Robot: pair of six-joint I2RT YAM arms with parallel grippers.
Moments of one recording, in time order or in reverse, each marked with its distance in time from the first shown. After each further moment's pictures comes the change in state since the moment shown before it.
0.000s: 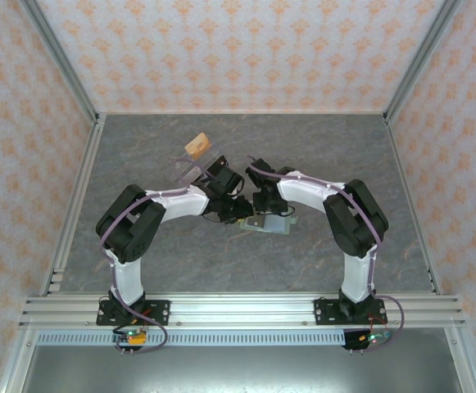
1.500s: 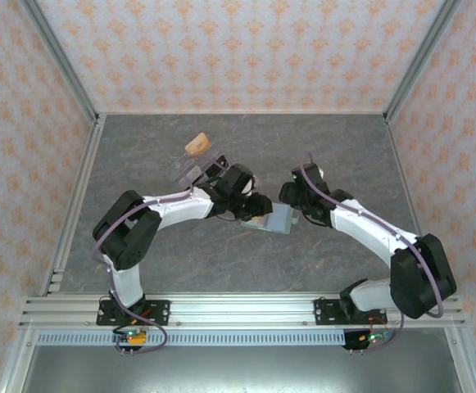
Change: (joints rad) left arm -0.085 -0.045 0.053 0.110 0.093 -0.022; right arm -0.153 -0.582 -0.435 0.328 0.061 0.187
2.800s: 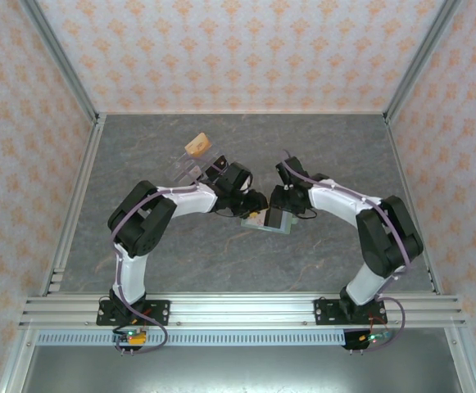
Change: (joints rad) left arm 0.066 0.139 0.037 0.025 0.002 -0.055; right arm 0.005 0.330 0.190 -0.138 -0.166 -0.066
